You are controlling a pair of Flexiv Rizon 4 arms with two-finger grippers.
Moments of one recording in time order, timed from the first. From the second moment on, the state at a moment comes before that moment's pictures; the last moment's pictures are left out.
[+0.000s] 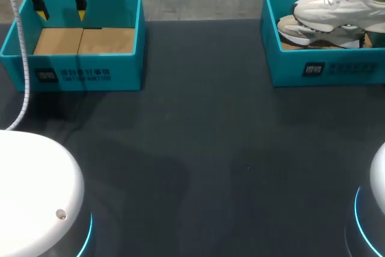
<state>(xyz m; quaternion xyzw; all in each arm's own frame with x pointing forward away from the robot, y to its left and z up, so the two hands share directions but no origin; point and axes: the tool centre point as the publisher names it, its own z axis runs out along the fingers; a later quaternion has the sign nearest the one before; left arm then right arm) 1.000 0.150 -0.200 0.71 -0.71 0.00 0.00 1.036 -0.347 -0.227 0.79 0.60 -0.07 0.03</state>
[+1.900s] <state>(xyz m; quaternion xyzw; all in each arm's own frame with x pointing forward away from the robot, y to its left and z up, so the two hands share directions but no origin) 1.000 0.150 -0.200 0.71 -0.71 0.00 0.00 0.854 -0.118 -0.142 0.80 0.60 -0.01 0.05</state>
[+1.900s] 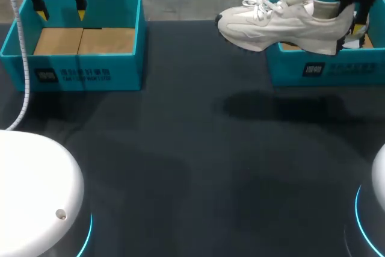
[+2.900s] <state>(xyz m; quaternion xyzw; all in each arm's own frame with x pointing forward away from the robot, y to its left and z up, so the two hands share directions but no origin) 1.000 0.150 -0.200 0.71 -0.71 0.00 0.00 0.745 -0.013 -0.201 0.80 0.60 -0.02 0.06</state>
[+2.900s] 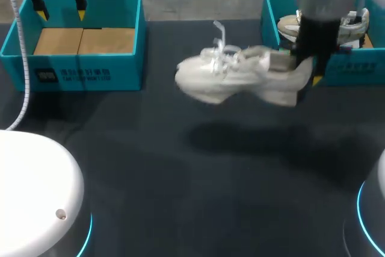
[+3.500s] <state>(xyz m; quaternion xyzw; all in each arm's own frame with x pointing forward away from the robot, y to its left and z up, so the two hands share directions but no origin) 1.000 0.150 -0.200 0.71 -0.71 0.00 0.00 0.700 0.050 -0.268 0.79 0.61 -0.02 0.05</state>
